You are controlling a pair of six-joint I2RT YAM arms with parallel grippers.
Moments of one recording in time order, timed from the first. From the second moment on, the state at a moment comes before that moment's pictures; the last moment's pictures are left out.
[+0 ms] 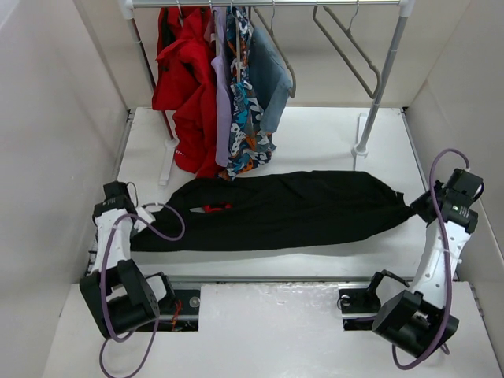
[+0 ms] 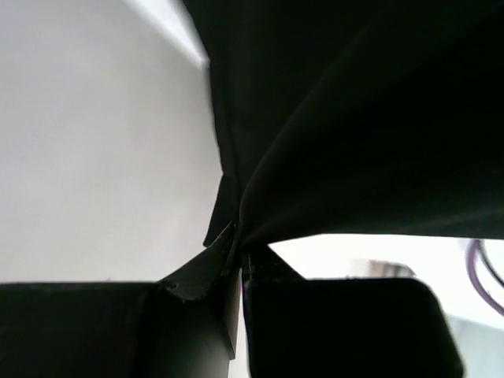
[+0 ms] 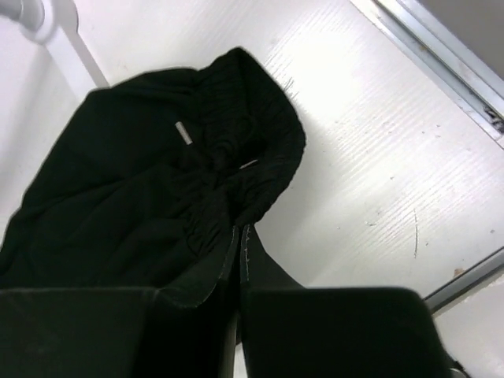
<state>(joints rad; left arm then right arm) 0.39 1.13 0.74 -0.93 -0.47 1.15 -0.58 0.94 0.90 -0.78 -0.09 0.33</state>
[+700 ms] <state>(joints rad) 0.38 1.32 1.24 -0.96 -0.05 0.98 -0.59 0.98 0.95 -0.76 0.00 0.34</state>
